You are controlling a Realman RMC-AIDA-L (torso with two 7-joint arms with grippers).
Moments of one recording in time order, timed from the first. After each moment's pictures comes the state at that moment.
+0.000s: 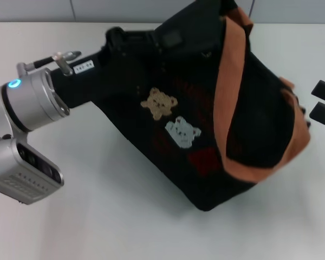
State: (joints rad) left arm -0.47 -2.08 1.22 0.55 1.12 1.59 0.64; right arm 0.32 2.01 -0.57 -0.50 -1.67 -1.95 1.31
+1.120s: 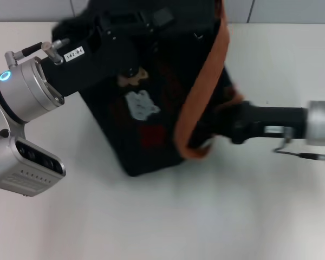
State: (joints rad) left arm -0.48 -2.08 1.21 0.56 1.06 1.59 0.74; right arm 0.62 2.08 -0.87 -0.48 -1.85 -1.51 1.53
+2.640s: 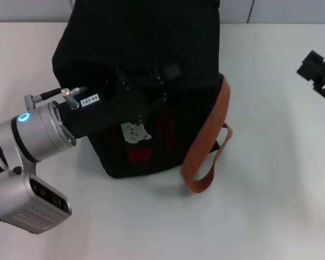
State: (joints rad) left arm -0.48 -2.08 1.30 0.37 1.06 1.62 0.79; right arm 0.38 2.08 -0.45 -0.40 -1.64 -1.81 1.26
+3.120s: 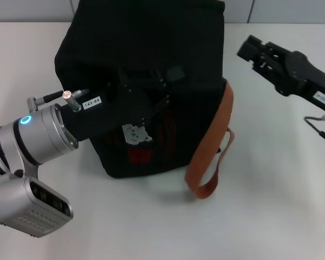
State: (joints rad) left arm -0.47 -2.08 1.35 0.36 1.01 1.62 0.79; right arm 0.55 2.08 -0.51 -0.26 -1.64 -1.68 1.18
